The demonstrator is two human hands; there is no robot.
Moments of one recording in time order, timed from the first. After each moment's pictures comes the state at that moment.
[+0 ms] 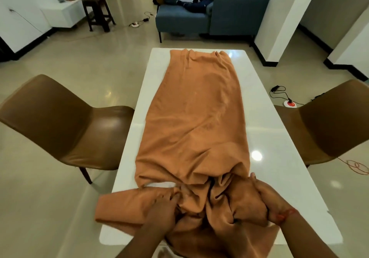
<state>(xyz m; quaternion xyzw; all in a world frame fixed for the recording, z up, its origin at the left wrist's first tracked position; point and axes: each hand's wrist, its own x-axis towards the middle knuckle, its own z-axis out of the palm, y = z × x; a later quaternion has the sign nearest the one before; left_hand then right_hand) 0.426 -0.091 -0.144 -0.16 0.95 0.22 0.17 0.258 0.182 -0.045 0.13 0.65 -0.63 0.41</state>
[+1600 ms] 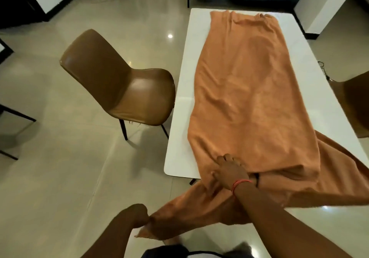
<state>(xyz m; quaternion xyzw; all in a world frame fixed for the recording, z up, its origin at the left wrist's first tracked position) 0.708 -0.228 -0.180 -0.30 0.81 0.23 0.45 0.450 -0.007 -0.130 -0.29 0.92 0.03 0.26</state>
